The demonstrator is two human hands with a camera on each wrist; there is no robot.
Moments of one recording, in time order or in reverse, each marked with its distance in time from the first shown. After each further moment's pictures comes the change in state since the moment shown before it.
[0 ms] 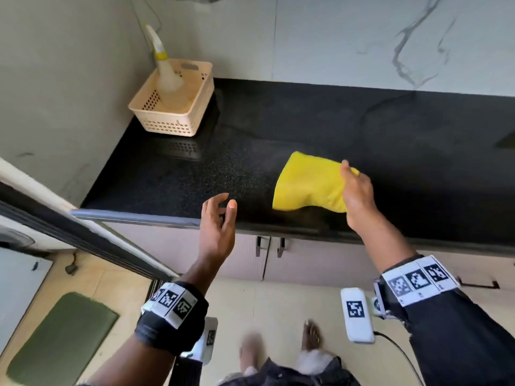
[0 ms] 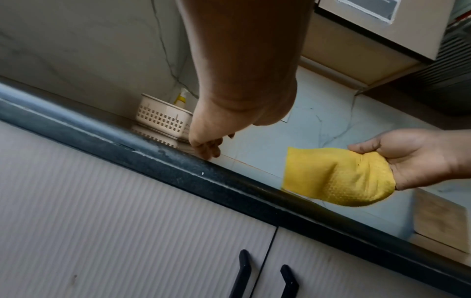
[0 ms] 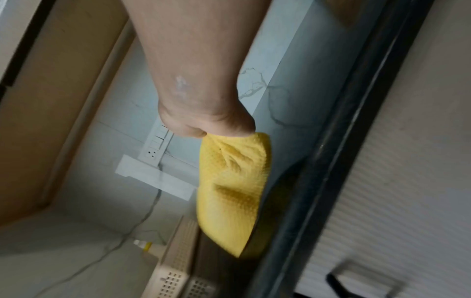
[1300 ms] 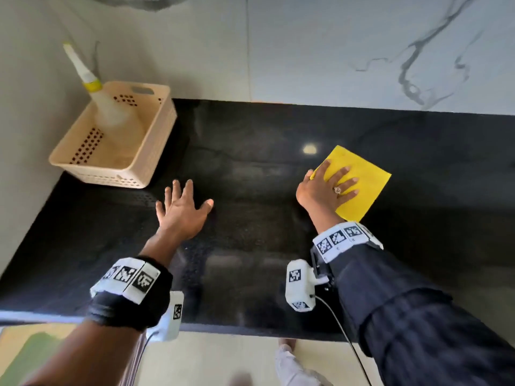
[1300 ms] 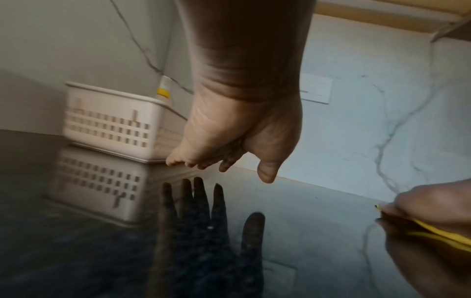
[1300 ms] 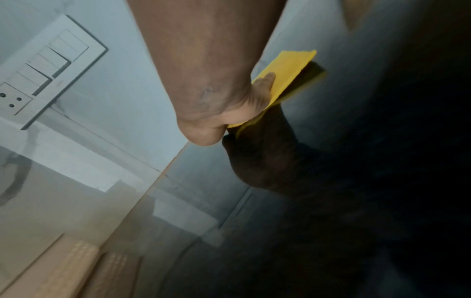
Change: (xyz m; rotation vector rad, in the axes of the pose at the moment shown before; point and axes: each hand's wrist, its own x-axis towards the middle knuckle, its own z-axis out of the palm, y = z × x) left_hand 0.231 0.020 0.048 0.809 -0.269 -0.272; right_hand 0.217 0.004 0.094 -1.078 0.014 0.117
